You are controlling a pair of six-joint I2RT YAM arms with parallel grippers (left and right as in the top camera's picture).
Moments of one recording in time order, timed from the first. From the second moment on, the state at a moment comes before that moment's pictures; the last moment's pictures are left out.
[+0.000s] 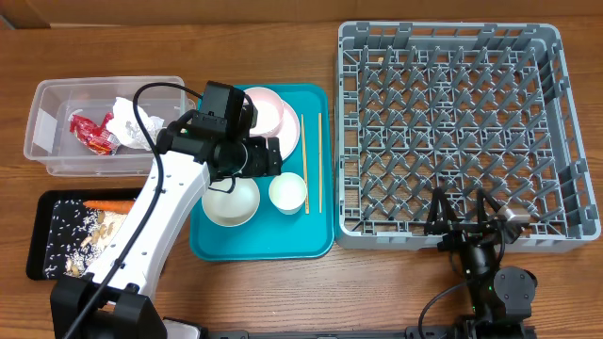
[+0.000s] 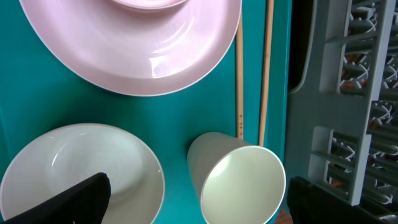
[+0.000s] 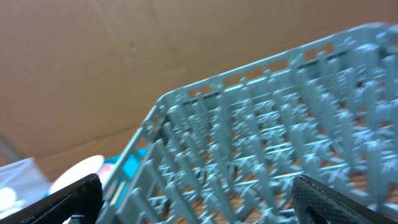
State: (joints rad) left arm -0.27 1.56 1.25 -0.90 0.20 -0.35; right arm 0.02 0.02 0.02 -0.04 -0.12 0.41
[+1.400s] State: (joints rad) left arm -0.39 1.66 1.23 -0.97 0.19 -0.44; right arm 0.02 0.51 0.93 -0.74 -0.26 0.42
